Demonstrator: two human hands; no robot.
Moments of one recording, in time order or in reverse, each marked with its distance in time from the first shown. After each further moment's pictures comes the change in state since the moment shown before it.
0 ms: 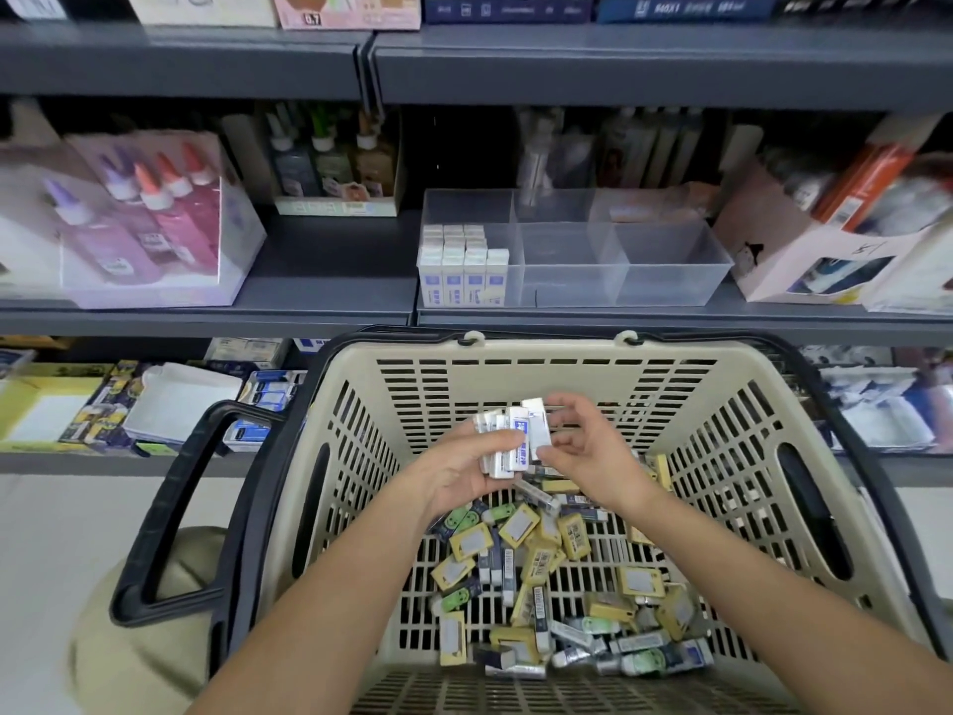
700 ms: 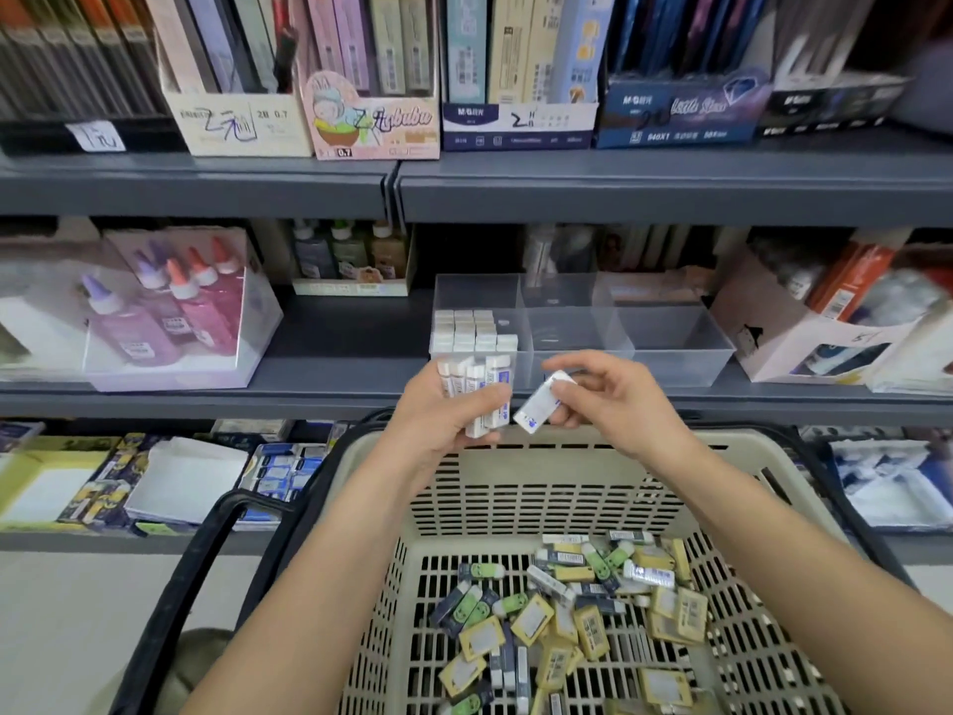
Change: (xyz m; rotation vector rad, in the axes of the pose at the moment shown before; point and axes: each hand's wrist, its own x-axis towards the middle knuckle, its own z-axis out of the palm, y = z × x) left_hand -0.031 0.119 0.022 0.240 0.184 0.549; right_hand 0.052 -0.108 -0.043 0.056 0.089 -0.239
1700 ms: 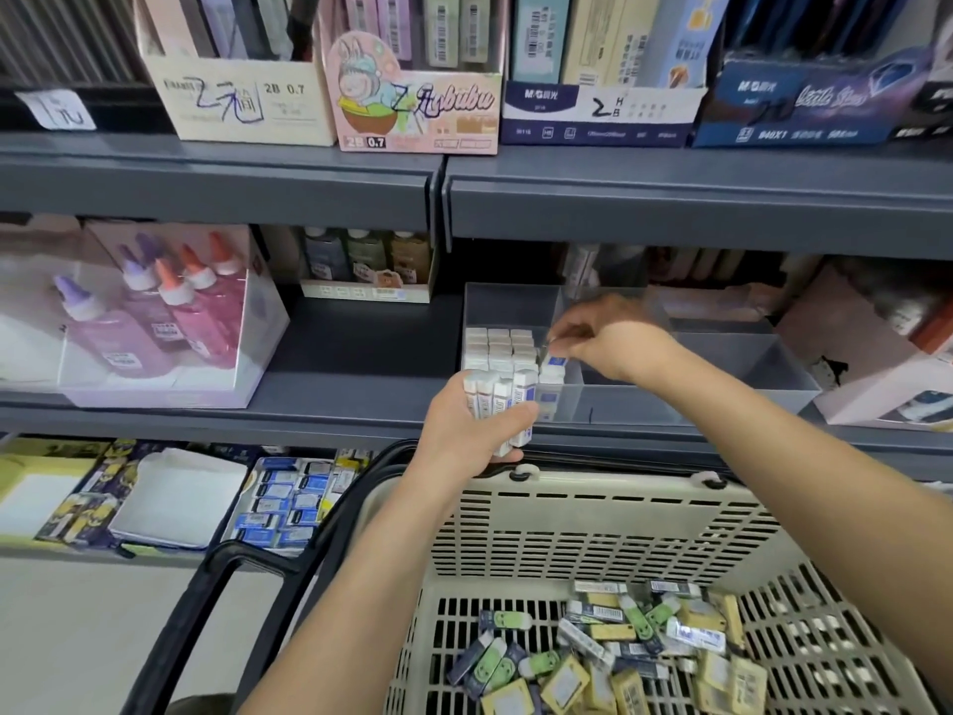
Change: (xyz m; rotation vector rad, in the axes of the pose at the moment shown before) left_hand 0.041 -0.012 -0.017 0.065 0.081 0.036; right_hand 0.135 -0.011 0.007 -0.893 -0.060 0.048
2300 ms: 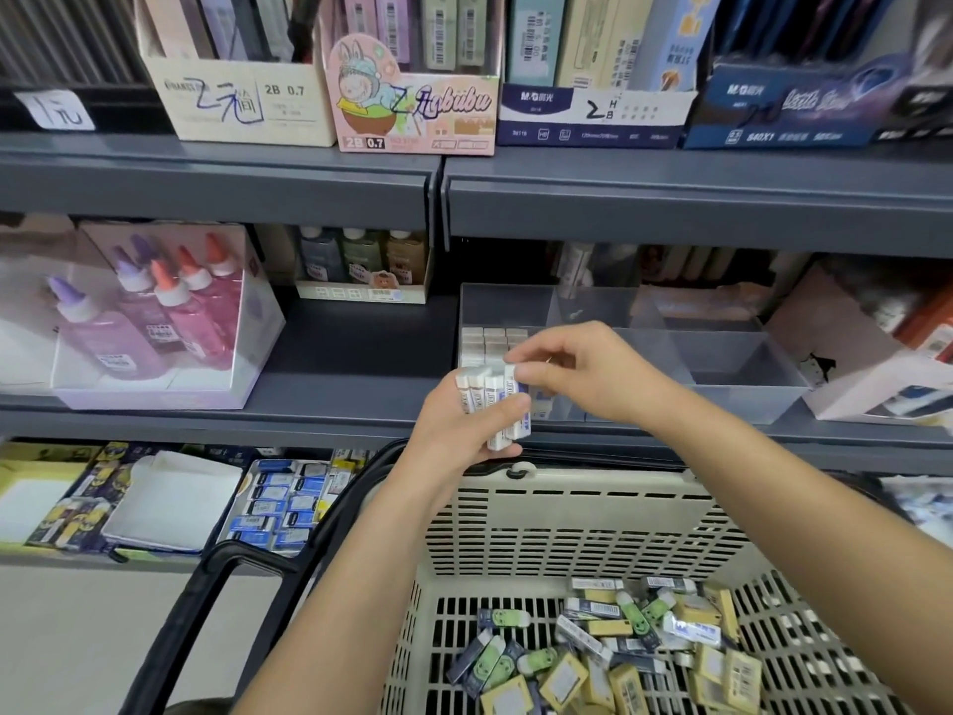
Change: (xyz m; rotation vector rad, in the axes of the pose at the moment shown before) left_hand 0.002 0.000 -0.007 -0.121 -0.109 -0.026; right_hand -0.049 -0.027 0.006 0.370 -0.064 -0.187
